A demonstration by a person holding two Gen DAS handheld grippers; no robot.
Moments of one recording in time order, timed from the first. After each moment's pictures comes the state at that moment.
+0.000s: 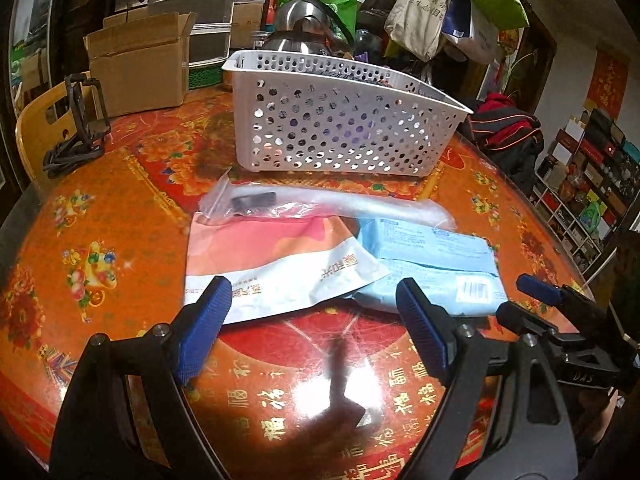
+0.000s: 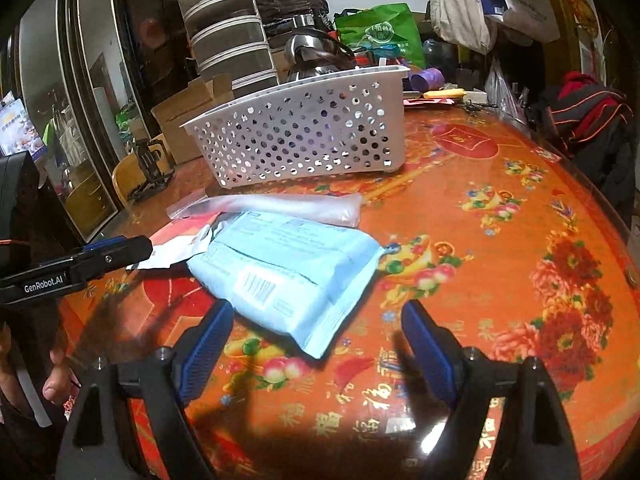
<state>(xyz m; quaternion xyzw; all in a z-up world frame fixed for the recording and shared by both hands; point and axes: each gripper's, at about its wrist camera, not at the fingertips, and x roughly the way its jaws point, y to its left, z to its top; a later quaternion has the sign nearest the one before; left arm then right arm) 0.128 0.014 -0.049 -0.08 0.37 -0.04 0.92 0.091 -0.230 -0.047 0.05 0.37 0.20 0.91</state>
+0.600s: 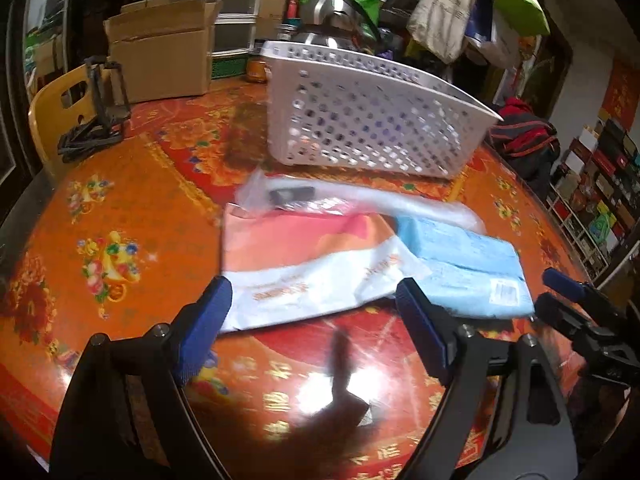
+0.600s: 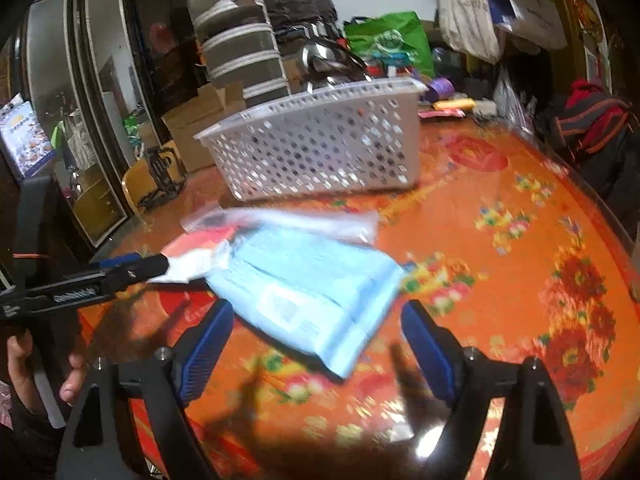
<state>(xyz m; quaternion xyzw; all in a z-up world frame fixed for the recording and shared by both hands) 0.136 0.046 -0.056 -0.10 0.38 -0.01 0.92 0.093 -0.221 -0.034 0.05 0.35 0.22 0.91</state>
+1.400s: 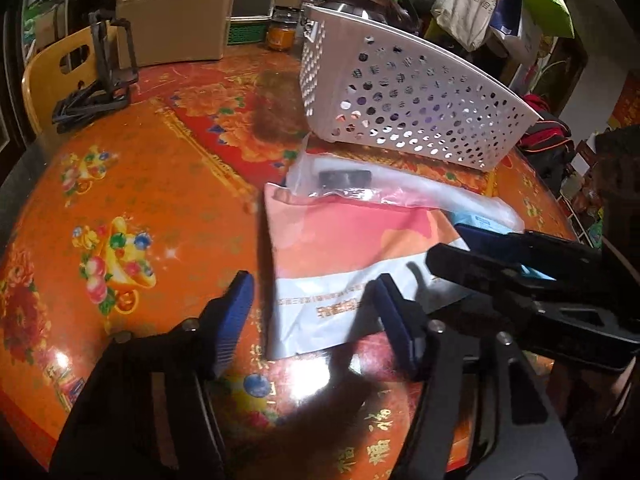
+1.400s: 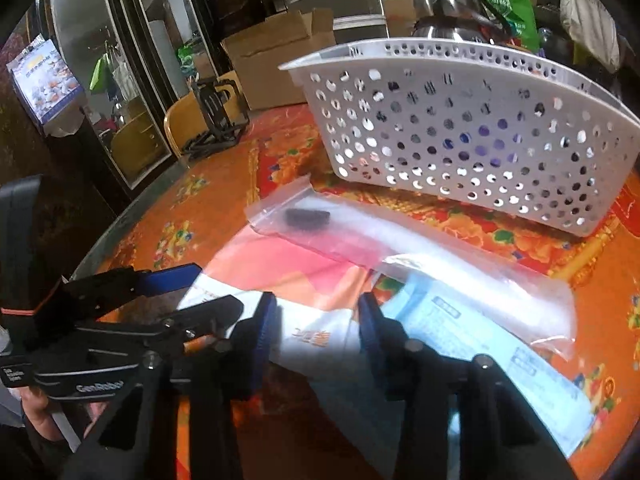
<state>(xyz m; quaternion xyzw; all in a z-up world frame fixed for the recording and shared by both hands) 0.169 0.081 -0.089 -0.12 0.42 -0.02 0.90 0.176 -0.077 -0.047 -0.02 0.43 0.33 0.84</state>
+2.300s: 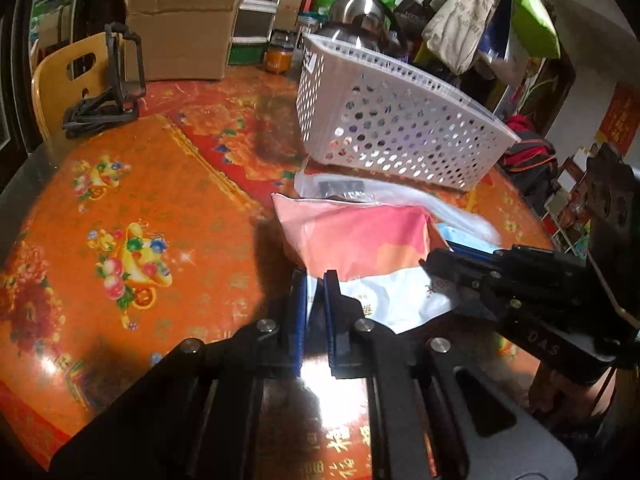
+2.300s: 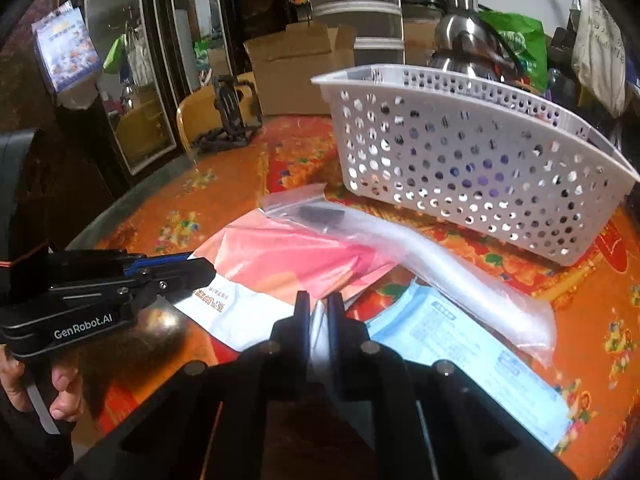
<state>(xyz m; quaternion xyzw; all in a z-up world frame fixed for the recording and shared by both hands) 0.138 0.092 -0.069 -0.13 0.38 -0.03 0.92 0.155 -0.072 -0.038 -0.07 0.39 0.34 0.86</state>
